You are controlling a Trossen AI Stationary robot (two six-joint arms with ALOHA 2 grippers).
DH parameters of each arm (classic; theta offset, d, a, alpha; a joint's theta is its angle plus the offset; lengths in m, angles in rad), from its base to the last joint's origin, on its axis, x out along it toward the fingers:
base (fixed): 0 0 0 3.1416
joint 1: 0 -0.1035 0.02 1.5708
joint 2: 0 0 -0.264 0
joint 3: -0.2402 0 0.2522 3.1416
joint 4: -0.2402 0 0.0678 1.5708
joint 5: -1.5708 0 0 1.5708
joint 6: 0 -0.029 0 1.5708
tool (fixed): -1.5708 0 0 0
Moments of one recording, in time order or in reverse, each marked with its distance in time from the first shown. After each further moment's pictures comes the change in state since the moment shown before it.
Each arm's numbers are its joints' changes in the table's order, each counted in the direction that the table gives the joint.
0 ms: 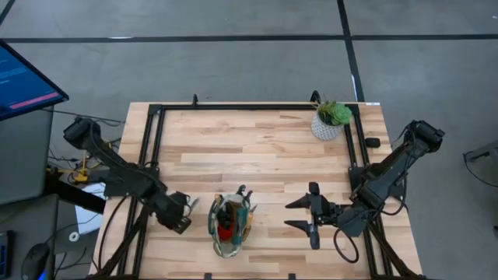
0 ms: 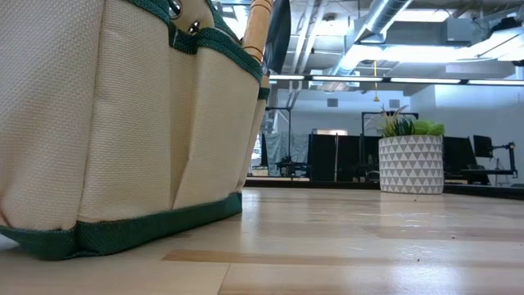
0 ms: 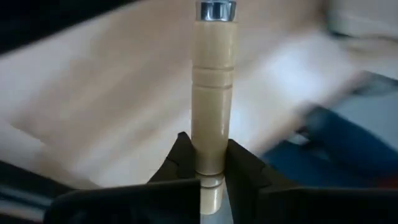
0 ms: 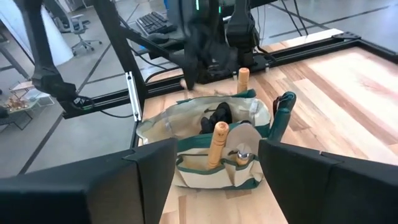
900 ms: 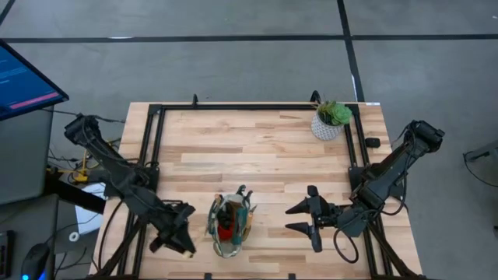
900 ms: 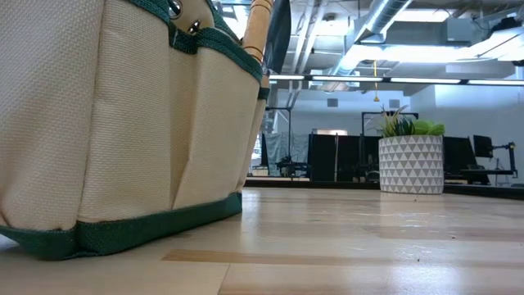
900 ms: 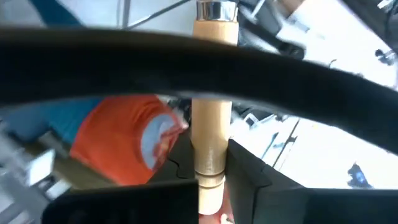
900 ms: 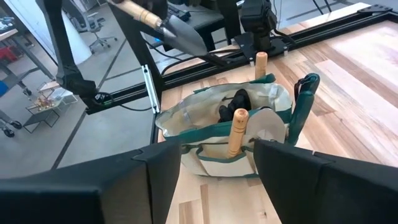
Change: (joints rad) left arm 0.084 -0.055 -0.229 0.664 -0.219 0.606; right arm 0.000 0.000 0.000 -0.006 -0.080 -0.080
